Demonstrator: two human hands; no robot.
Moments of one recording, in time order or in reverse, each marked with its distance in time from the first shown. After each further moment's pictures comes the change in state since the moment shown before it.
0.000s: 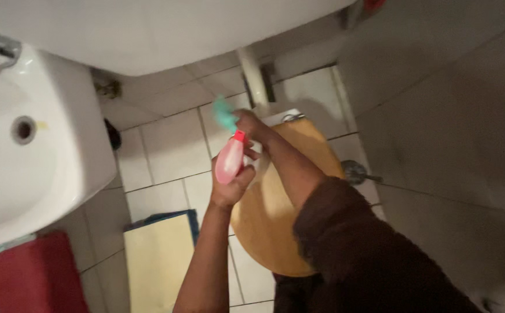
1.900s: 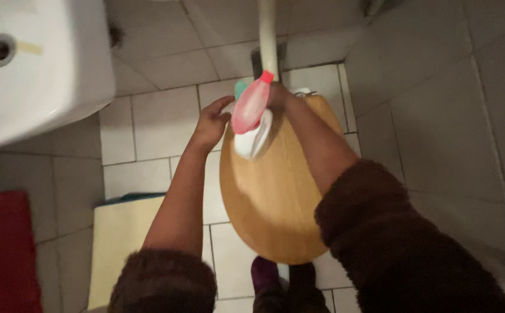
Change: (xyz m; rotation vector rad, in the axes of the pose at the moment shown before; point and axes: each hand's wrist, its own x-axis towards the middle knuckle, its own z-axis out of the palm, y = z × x) left_hand 0.045 -0.179 -0.085 -0.104 -0.156 -0.008; right_hand 0.028 0.113 -0.011 -0.962 -0.069 0.091
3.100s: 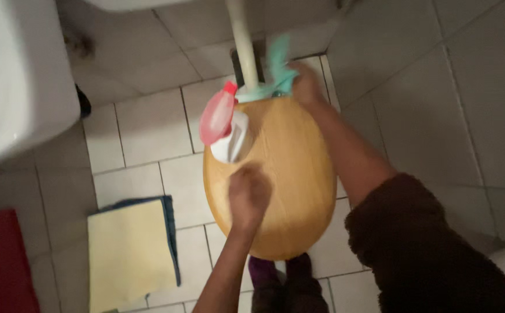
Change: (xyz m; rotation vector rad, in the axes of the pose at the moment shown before) left_hand -0.159 0.036 0.180 0.631 0.446 0.227; right_hand -0.136 0.044 -0.044 1.214 0.761 0.094
